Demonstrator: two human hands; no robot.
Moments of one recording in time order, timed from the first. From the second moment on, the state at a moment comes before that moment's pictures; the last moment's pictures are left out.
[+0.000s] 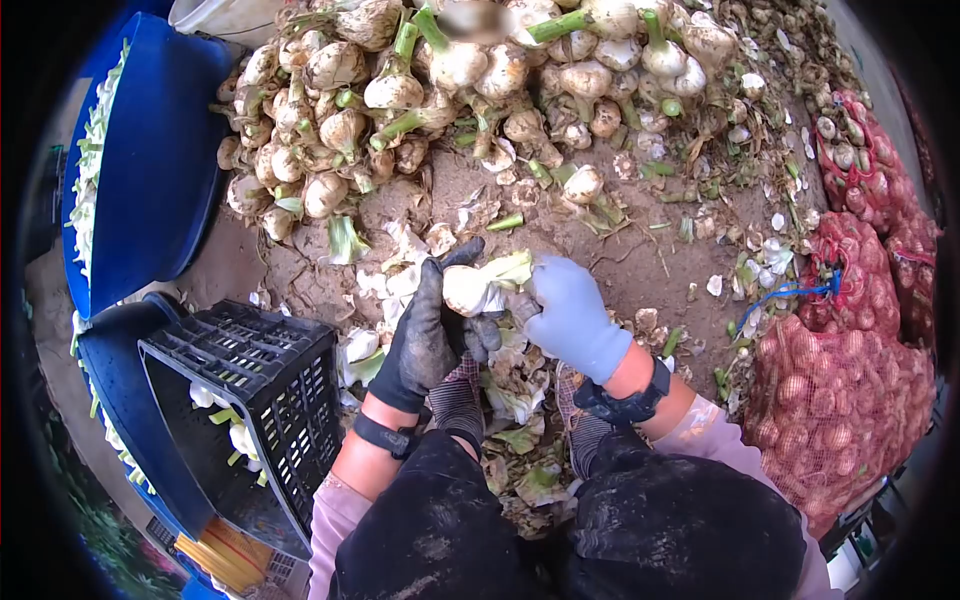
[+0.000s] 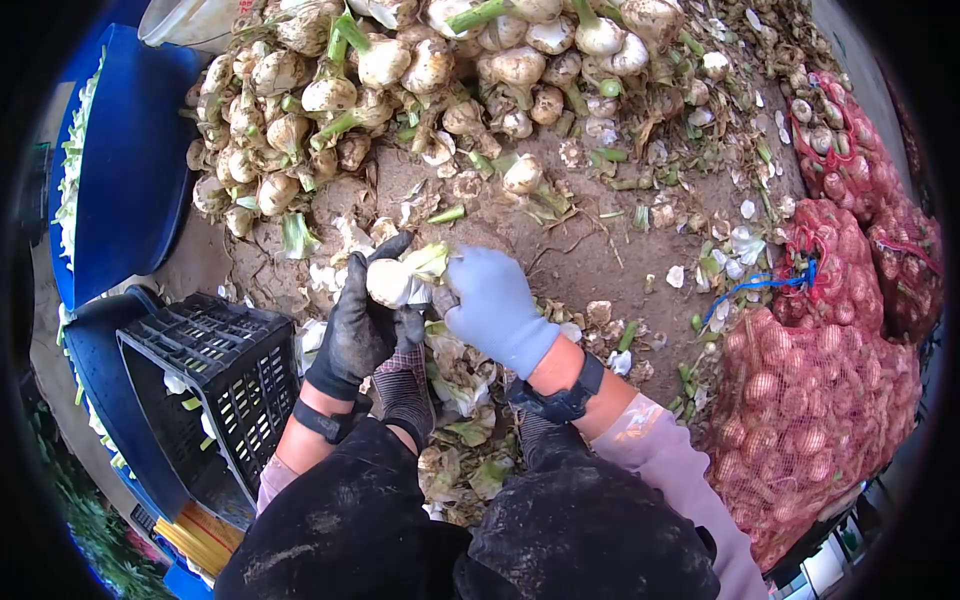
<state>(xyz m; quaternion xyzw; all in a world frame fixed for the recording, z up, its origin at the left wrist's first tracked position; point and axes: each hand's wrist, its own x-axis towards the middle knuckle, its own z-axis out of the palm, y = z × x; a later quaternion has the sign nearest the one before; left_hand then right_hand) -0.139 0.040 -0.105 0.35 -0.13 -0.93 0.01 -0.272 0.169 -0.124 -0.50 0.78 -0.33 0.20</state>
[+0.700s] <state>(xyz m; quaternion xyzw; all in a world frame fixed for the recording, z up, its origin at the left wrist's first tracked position) -0.128 0.035 -0.102 0.37 -0.35 -0.86 0.02 -0.277 0.191 -0.119 -0.37 0.82 -0.21 0.38</state>
